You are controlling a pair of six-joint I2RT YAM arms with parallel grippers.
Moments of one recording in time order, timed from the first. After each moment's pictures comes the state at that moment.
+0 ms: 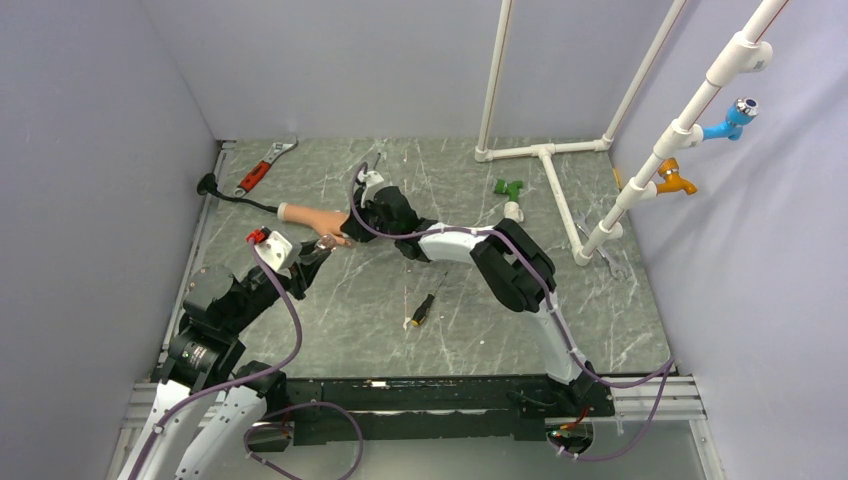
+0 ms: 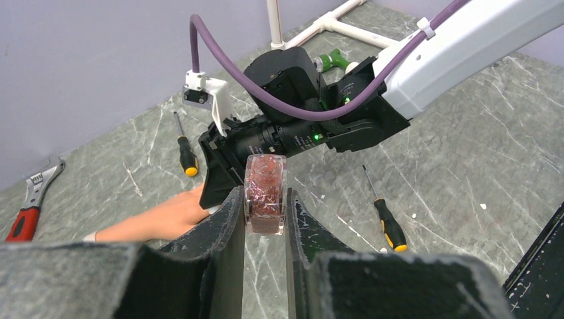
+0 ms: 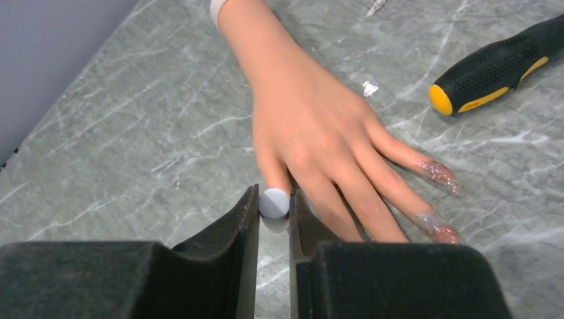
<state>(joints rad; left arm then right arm) -0.37 0.42 0.71 -0.30 0.32 0.11 0.82 2.25 1.52 0.40 -0.18 0.38</state>
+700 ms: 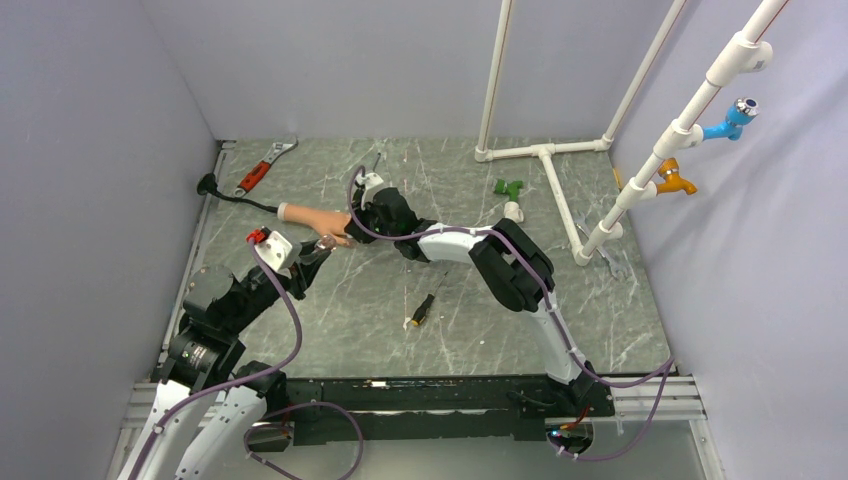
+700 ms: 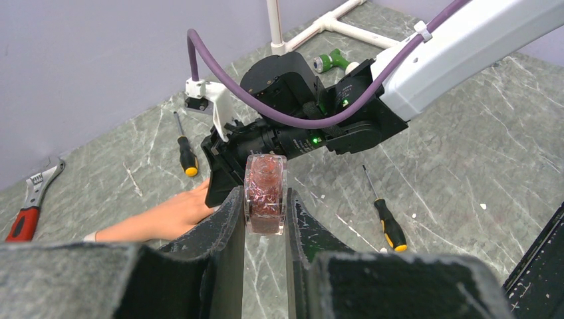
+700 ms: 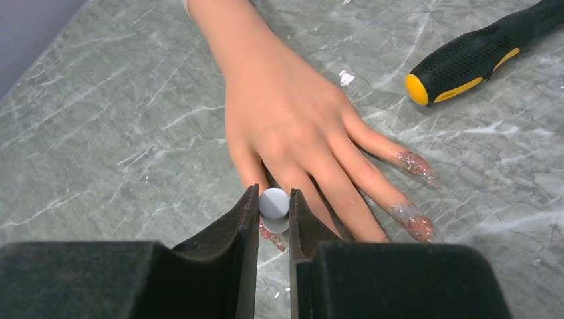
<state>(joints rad) -0.37 0.42 0.71 -0.30 0.32 0.11 0.82 2.26 1.53 0.36 -0.13 0.32</state>
